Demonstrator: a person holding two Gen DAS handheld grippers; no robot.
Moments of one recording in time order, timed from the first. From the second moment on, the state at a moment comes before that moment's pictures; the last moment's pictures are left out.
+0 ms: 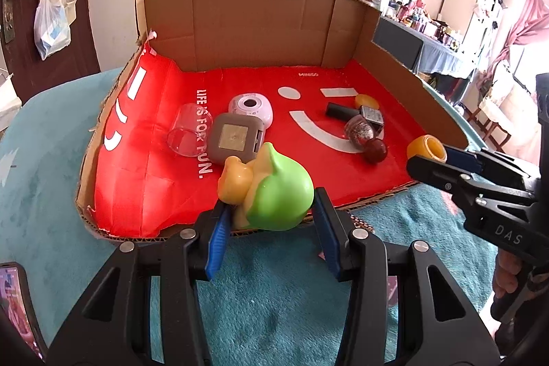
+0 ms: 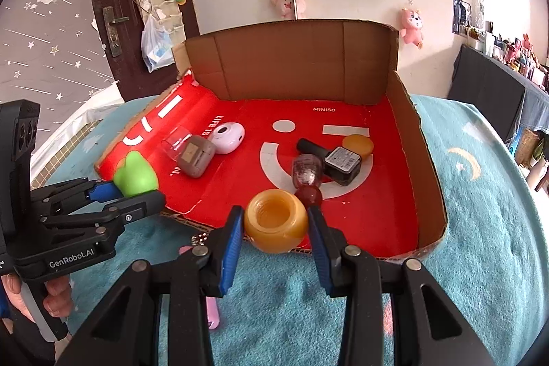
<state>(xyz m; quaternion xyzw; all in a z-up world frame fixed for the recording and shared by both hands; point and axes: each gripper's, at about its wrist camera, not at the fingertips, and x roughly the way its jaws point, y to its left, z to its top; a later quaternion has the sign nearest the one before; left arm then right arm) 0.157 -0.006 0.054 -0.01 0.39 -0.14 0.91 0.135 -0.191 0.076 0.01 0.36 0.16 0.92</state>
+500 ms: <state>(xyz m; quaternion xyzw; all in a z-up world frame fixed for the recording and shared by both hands) 0.184 -0.011 0.042 -0.01 0.41 -0.16 0.90 0.165 -0.182 0.063 0.01 0.39 0.17 0.90</state>
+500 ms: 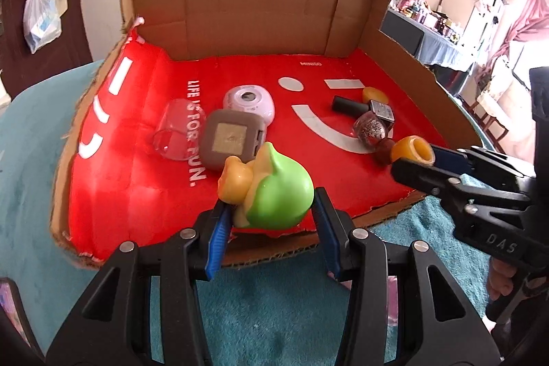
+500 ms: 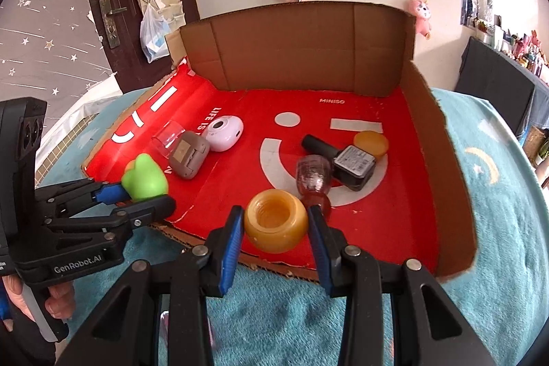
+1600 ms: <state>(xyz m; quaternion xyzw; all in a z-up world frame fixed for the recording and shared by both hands) 0.227 -0.019 0.026 0.00 0.44 -0.15 0.89 0.208 -0.186 0.035 0.01 0.43 0.15 0.89</state>
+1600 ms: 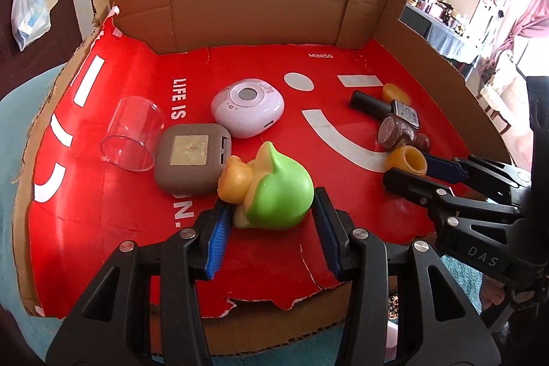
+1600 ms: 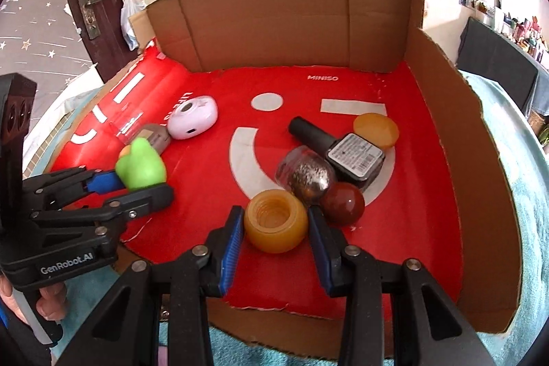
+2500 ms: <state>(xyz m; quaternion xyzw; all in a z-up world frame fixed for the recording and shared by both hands) 0.239 -0.019 0.024 0.02 0.44 -0.11 0.89 0.212 -0.180 0.032 -0.01 0.42 0.13 0.90</state>
